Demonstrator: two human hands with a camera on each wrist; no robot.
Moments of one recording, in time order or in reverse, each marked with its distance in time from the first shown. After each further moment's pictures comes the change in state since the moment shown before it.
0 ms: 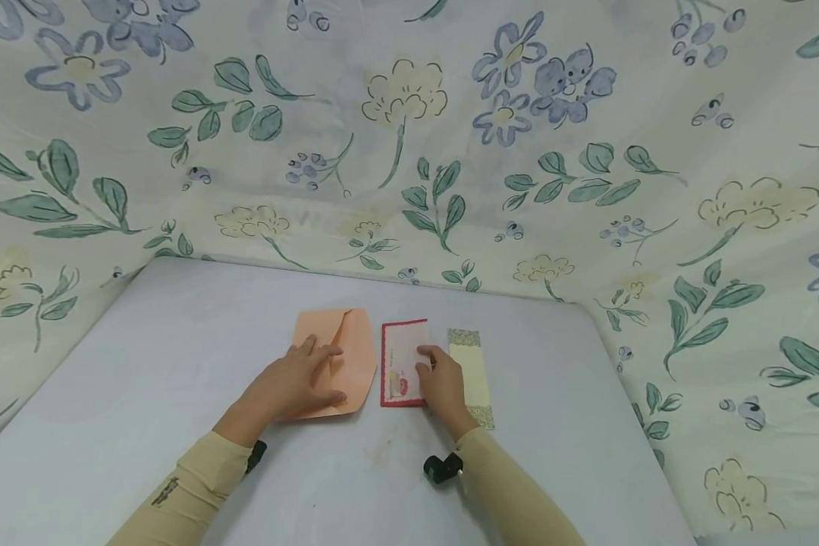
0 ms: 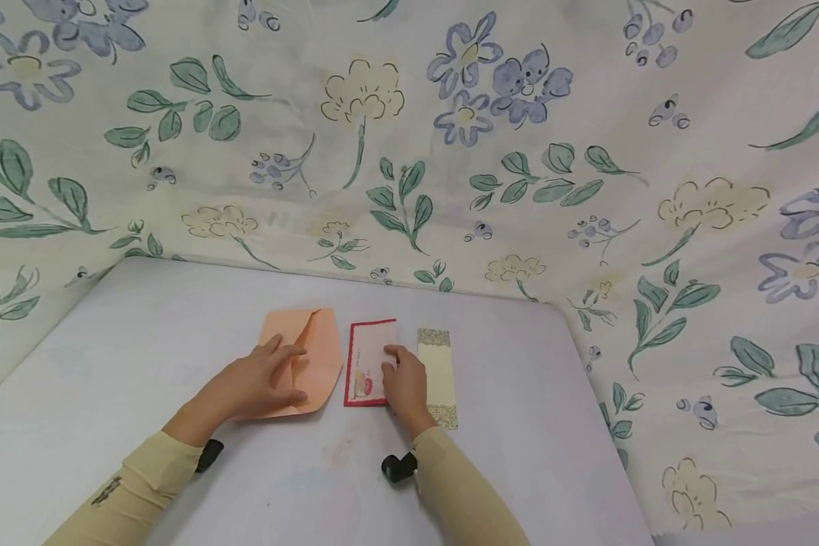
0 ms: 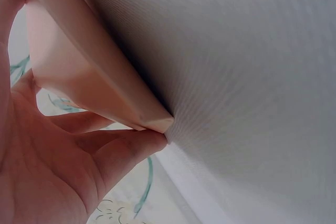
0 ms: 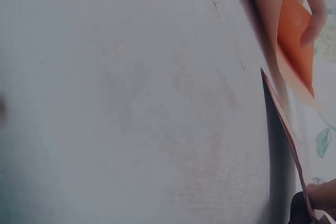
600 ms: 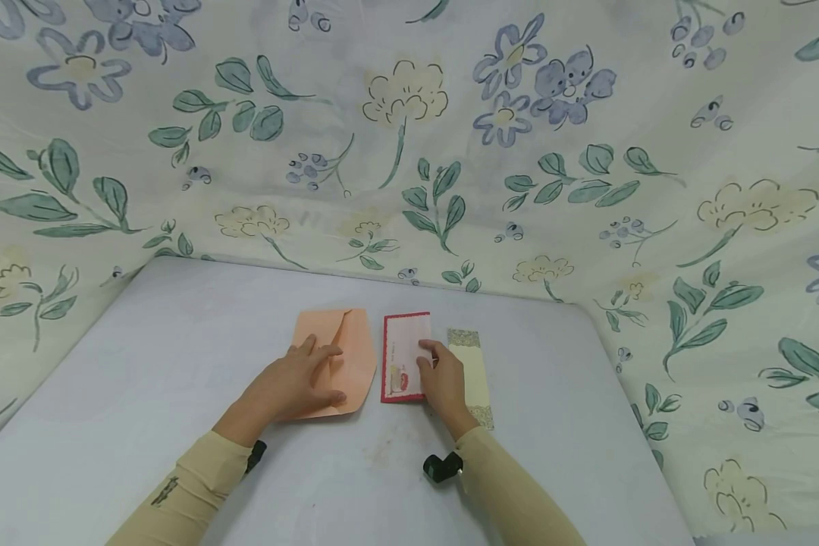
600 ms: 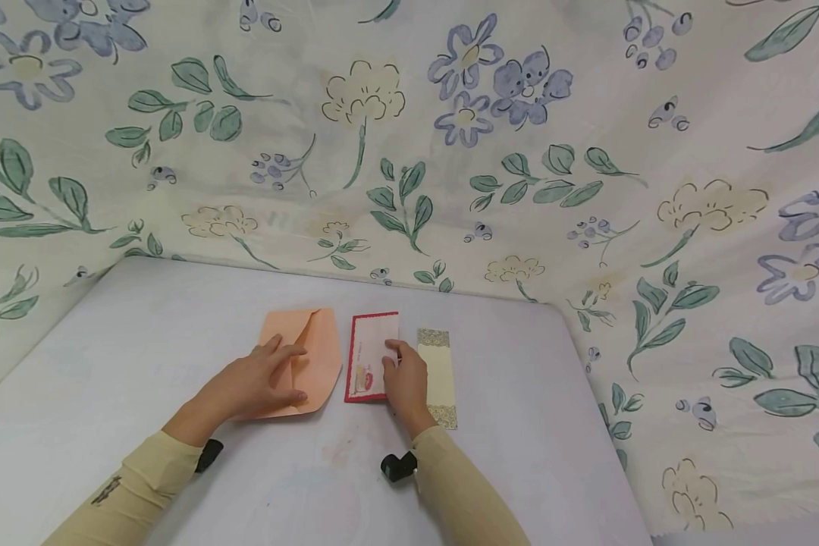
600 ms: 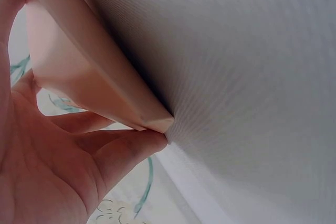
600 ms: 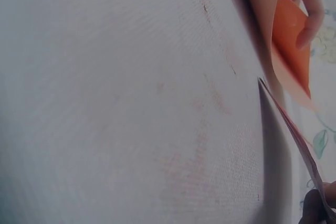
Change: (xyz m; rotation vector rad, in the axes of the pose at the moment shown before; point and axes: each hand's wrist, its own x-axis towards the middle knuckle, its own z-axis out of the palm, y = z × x) left_hand 0.002 -0.002 0.002 -0.001 -0.011 0.003; right_hand 0.003 -0.002 -0.002 0.021 0.068 -0.045
